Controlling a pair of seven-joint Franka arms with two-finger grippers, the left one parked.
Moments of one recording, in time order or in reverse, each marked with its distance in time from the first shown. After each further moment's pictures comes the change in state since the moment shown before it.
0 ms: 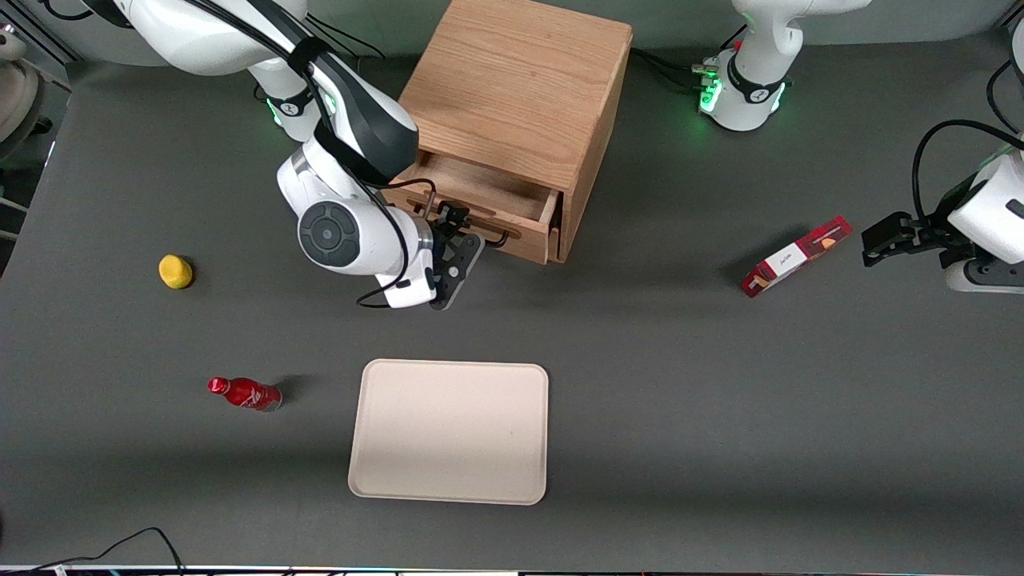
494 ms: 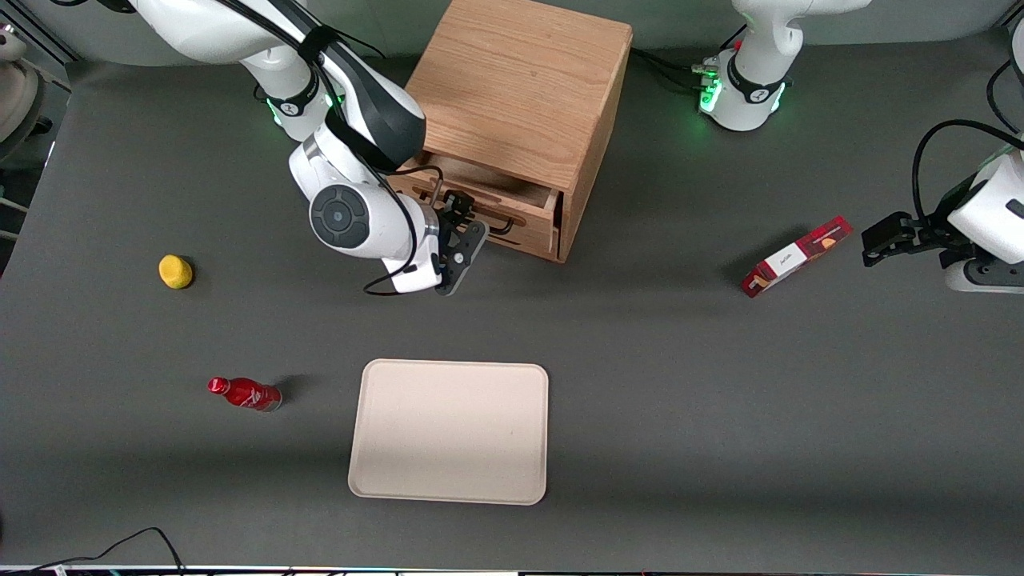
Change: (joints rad) arm 0.000 -0.061 0.013 -0.115 0.030 0.072 0.019
